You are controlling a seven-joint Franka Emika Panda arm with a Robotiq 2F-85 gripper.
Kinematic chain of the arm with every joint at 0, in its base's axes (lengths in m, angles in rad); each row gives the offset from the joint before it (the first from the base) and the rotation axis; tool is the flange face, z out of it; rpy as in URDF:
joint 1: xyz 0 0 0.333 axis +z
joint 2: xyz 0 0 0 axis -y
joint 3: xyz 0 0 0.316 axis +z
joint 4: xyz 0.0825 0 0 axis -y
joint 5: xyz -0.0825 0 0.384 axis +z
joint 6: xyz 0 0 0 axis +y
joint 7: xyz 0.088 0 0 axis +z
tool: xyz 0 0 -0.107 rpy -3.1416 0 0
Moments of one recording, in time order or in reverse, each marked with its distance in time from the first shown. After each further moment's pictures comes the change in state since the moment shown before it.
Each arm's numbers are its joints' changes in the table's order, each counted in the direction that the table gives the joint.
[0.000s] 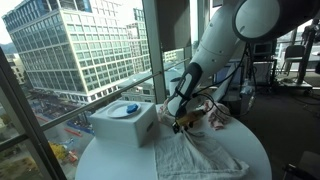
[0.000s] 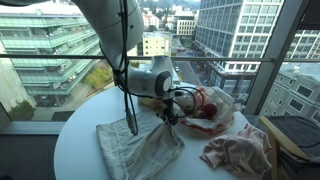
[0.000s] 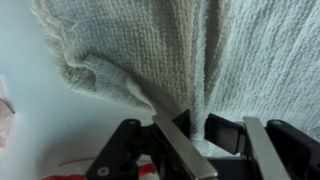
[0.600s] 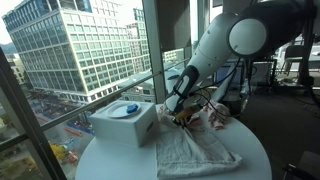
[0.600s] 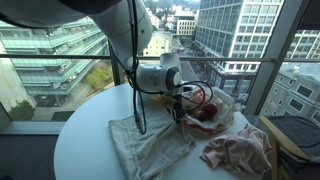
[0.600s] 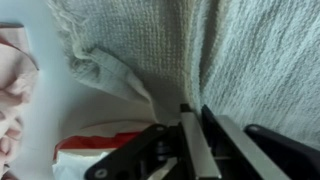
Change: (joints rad) arm -0.014 -0.094 -0.045 0.200 -0.042 0.121 -0.023
